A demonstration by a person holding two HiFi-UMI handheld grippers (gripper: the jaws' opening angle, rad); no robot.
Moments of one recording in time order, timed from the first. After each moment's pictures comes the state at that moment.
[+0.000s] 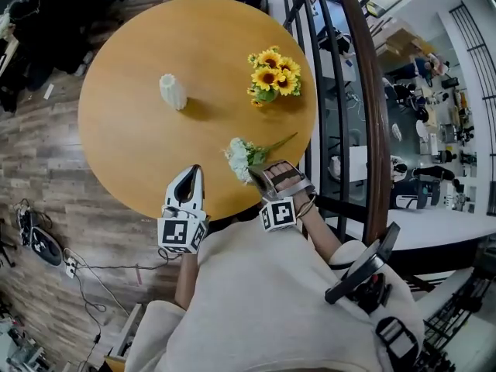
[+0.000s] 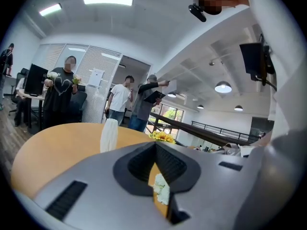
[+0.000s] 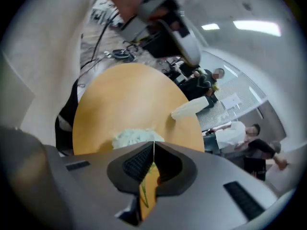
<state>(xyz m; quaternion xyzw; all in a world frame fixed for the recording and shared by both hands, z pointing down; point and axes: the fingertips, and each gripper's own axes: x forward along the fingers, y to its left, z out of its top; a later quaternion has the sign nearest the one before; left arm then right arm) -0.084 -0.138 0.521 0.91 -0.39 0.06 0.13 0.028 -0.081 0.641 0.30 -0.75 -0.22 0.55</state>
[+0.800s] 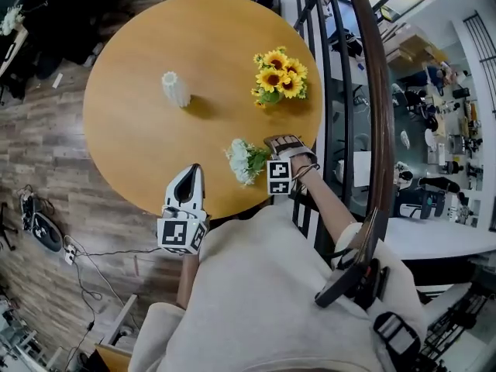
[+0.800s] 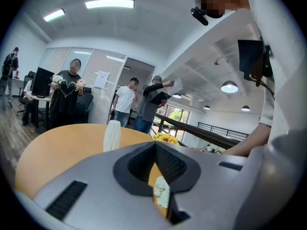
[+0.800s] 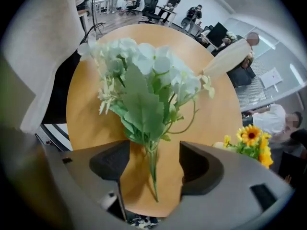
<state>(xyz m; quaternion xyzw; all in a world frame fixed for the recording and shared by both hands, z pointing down) -0.076 -0.137 0.506 0.89 -0.43 0.05 0.14 0.116 -0.119 0.754 0.15 -0.71 -0.12 0.68</state>
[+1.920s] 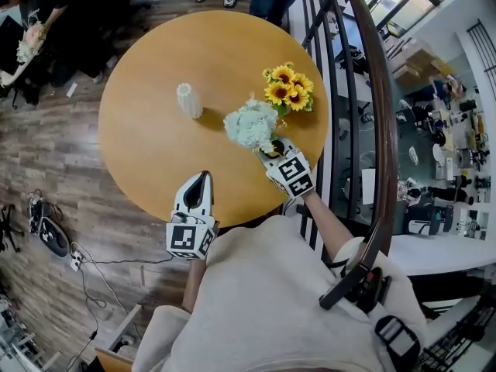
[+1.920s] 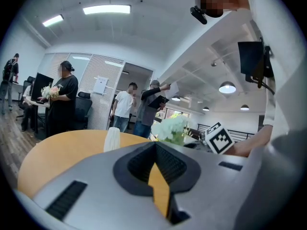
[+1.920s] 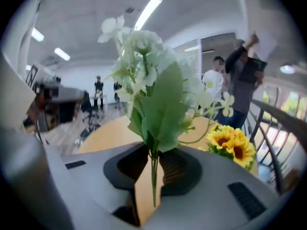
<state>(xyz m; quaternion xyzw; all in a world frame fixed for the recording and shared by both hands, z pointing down) -0.076 -0.139 0.494 0.90 -0.43 0.04 0.11 0.063 -0.196 0.586 0.44 -0.86 0.11 0.22</state>
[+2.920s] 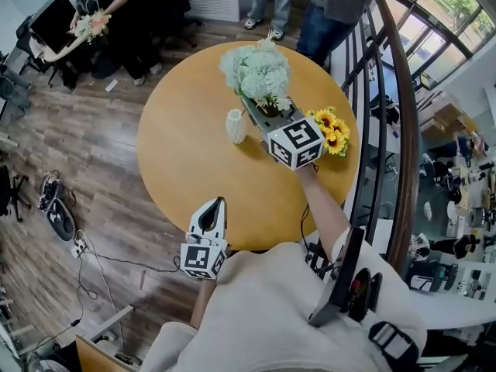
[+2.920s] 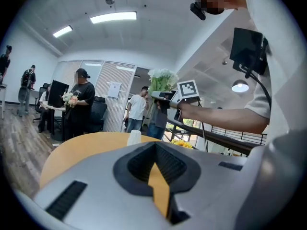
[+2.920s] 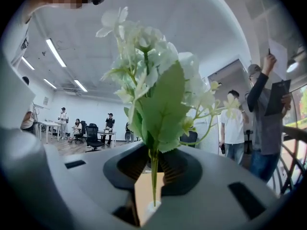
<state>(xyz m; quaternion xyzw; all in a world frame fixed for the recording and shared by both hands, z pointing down) -0.125 -0.139 0.499 0.86 -0.50 0.03 0.11 -0.043 -0.353 0.368 0.38 -0.92 -0.01 -0.02</state>
